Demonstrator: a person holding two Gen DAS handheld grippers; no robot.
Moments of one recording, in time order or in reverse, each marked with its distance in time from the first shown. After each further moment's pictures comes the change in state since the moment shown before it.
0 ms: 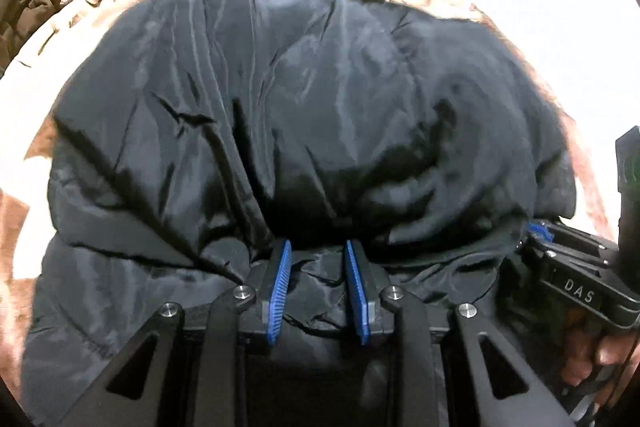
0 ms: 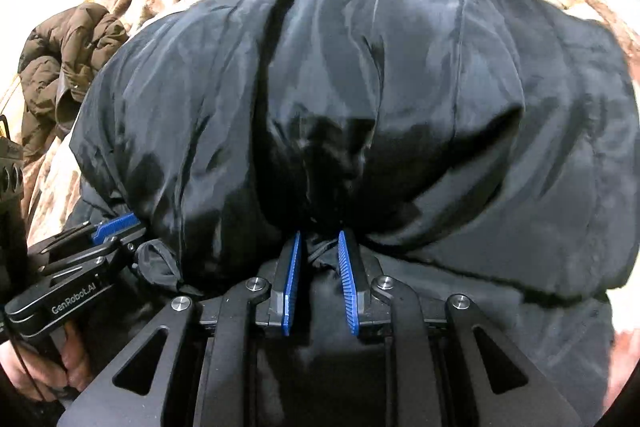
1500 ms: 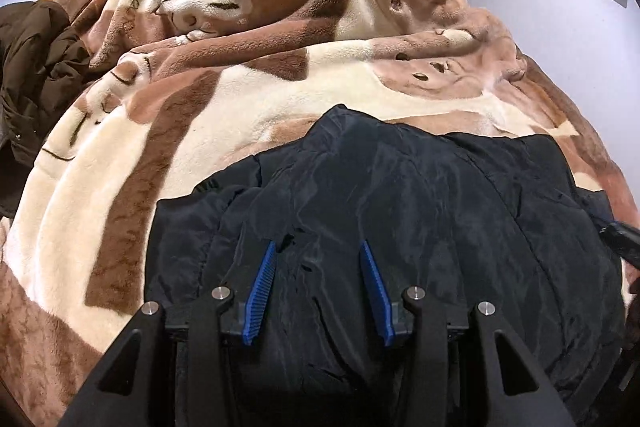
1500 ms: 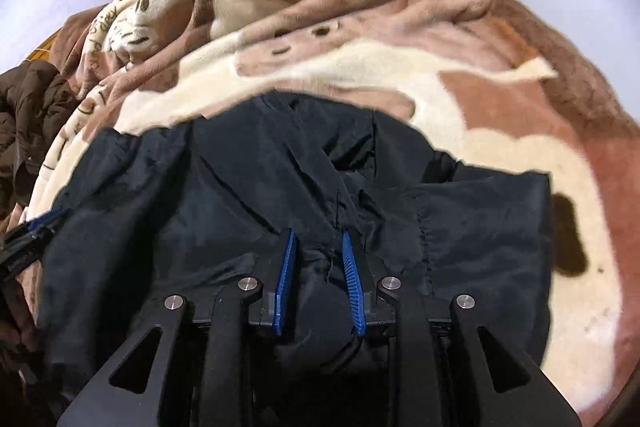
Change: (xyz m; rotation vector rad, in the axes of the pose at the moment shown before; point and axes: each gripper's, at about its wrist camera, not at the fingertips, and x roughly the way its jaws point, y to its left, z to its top) left arm -0.005 0.048 0.100 0.031 -0.152 0.173; right arm -0.016 -0.064 0.090 0.067 -0.186 -0.142
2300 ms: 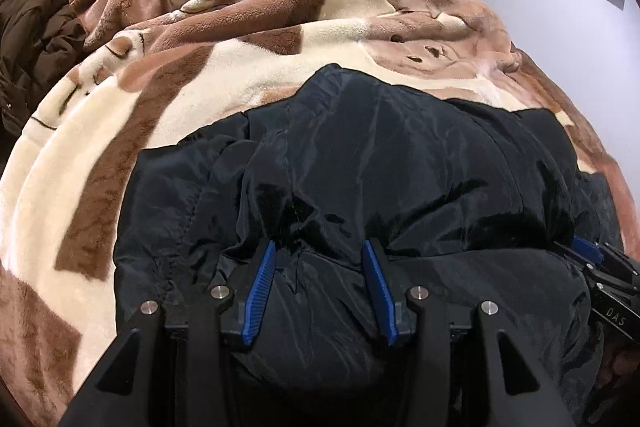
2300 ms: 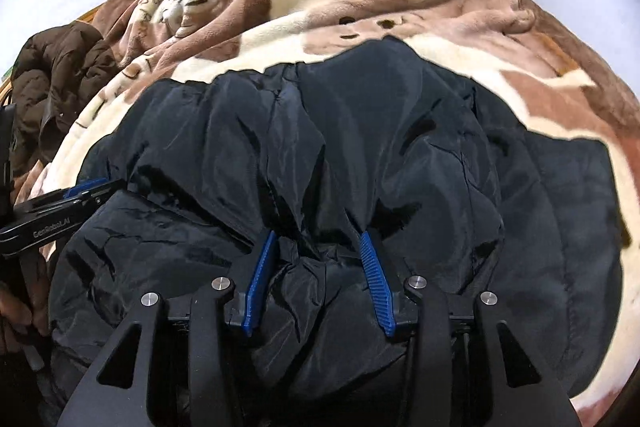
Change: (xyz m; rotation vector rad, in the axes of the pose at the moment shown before) left arm 0.019 -0.007 -0.035 -0.009 0.001 -0.028; right arm 0.037 0.053 -0.056 -0.104 -0.023 0.090
